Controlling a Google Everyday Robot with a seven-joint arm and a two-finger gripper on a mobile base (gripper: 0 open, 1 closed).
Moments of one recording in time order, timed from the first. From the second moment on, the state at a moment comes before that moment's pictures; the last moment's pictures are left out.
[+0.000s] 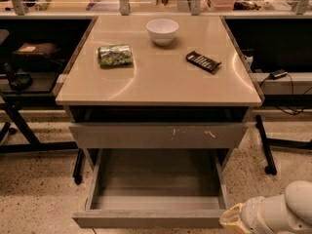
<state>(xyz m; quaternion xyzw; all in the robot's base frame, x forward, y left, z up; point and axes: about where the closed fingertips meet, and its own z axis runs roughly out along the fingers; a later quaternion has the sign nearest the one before) 0.342 -0.223 0.514 -0.47 0.83 0.22 0.20</state>
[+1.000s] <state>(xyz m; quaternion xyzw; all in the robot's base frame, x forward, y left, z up) 0.345 -0.219 0.463 -0.47 0.83 0.22 0.22</state>
